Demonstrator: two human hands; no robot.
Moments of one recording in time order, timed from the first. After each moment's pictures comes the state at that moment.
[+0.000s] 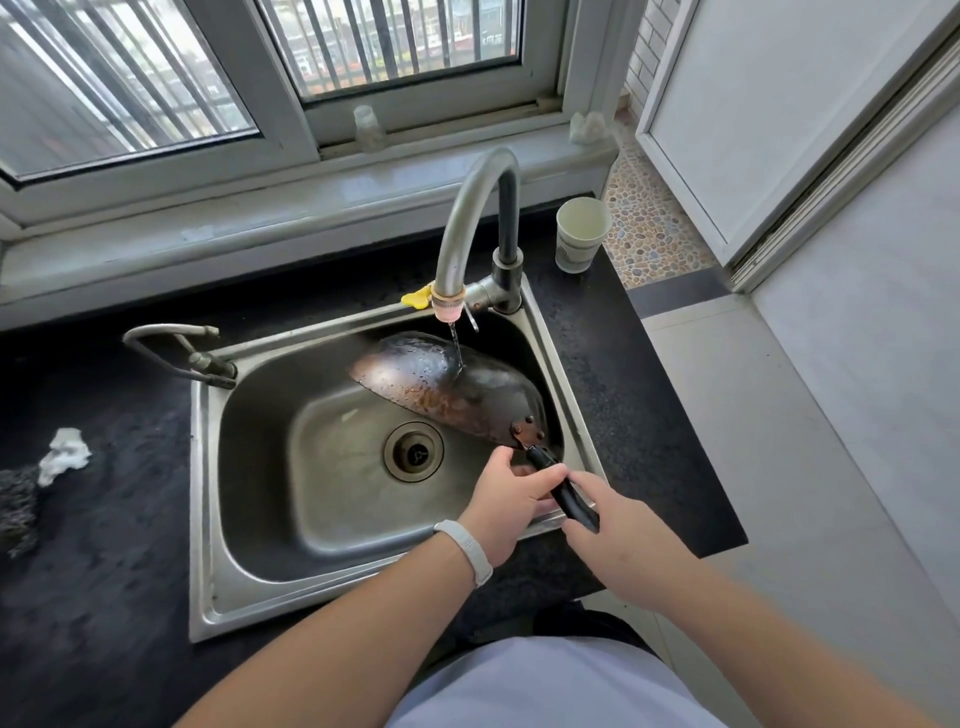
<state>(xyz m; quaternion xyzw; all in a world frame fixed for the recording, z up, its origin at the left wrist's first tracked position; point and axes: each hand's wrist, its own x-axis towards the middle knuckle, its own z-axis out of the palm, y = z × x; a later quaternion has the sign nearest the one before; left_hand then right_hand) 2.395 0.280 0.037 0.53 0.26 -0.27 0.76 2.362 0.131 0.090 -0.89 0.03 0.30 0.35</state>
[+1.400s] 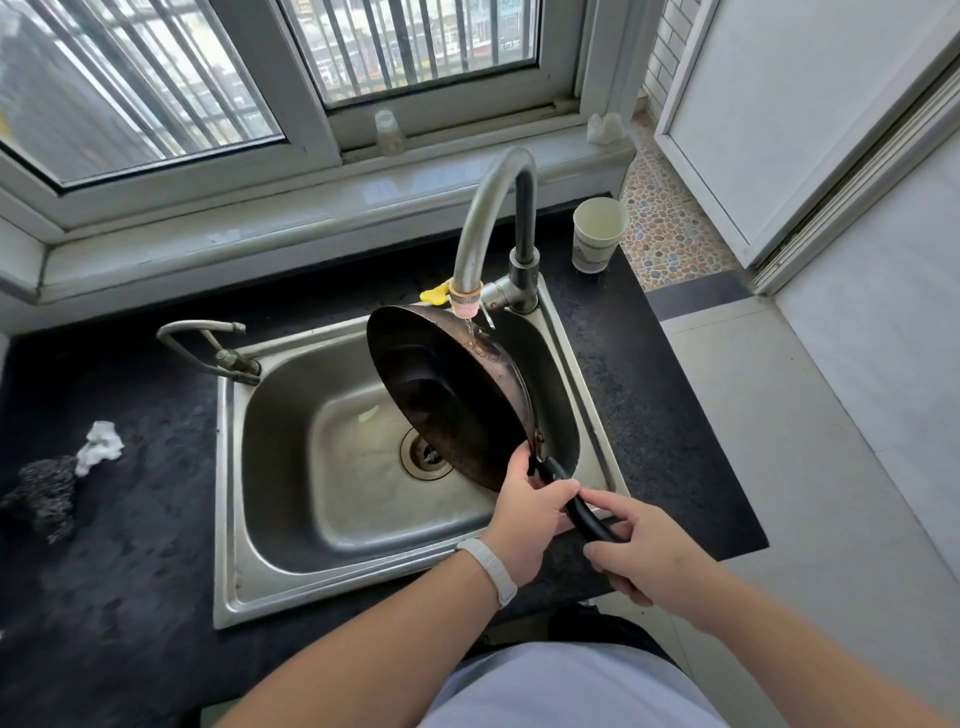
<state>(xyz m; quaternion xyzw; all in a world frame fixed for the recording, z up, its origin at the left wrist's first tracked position) 2.377 0.271 0.036 0.51 0.28 -0.23 0.78 2.353 0.118 0.078 -0.73 0.11 0.38 0.56</state>
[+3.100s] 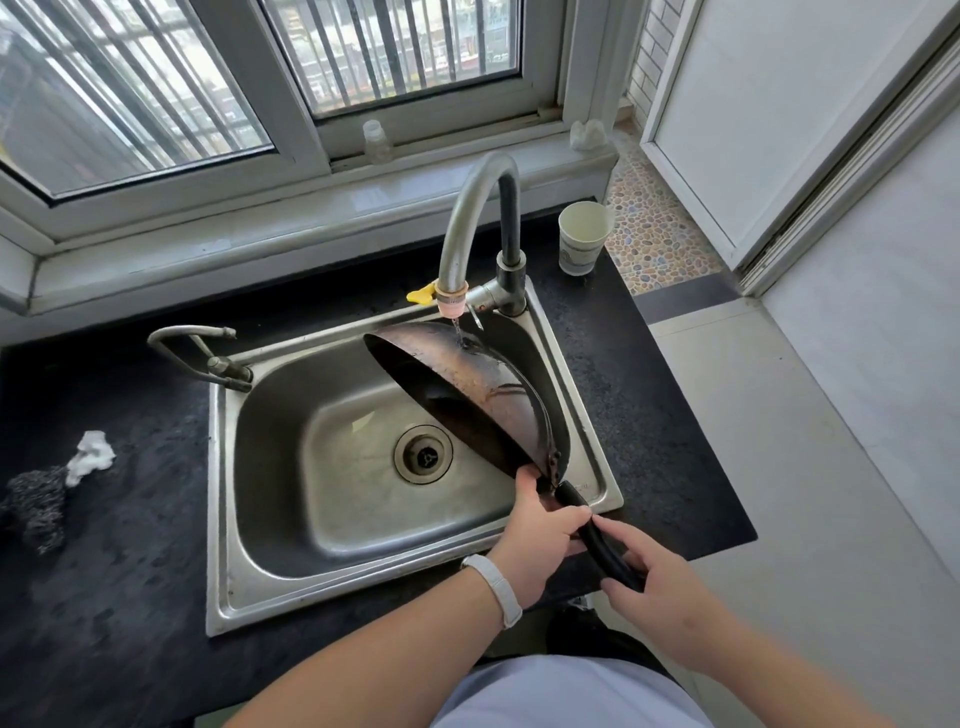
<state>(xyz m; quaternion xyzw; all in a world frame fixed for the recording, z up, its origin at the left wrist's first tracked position) 2.355 0.258 0.040 0.55 0.25 -0.29 0.74 2.304 0.093 0.053 -0.83 0.03 0.28 0.48</state>
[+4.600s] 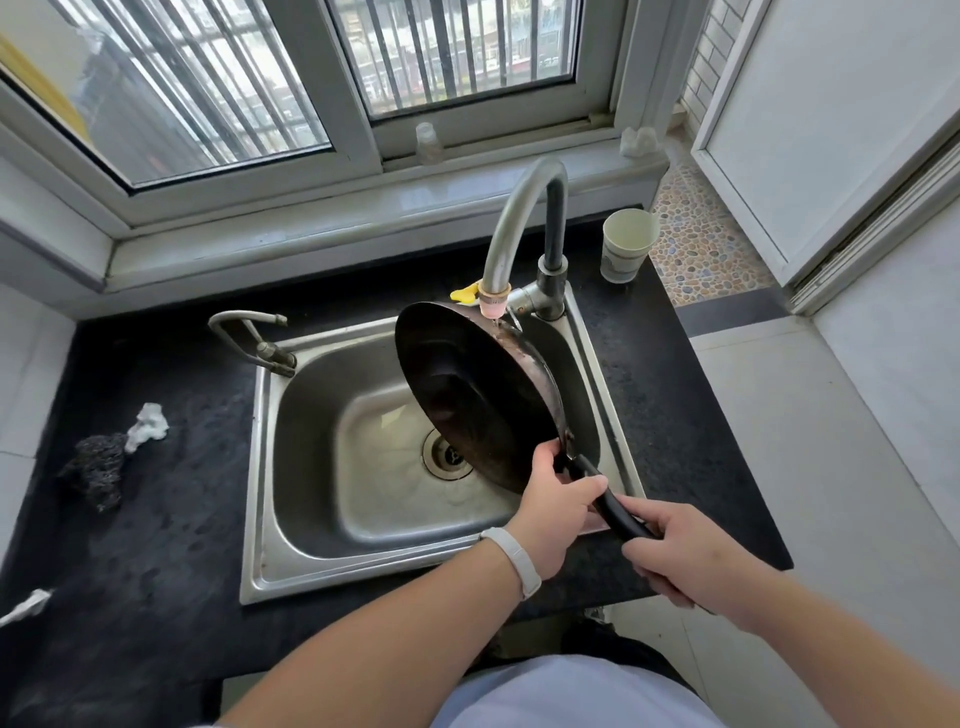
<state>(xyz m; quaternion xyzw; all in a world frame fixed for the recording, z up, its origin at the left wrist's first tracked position) 2.383 0.261 0.053 0.51 0.30 -0.24 0.77 2.365 0.095 0.082 -0.73 0.04 0.42 0.54</state>
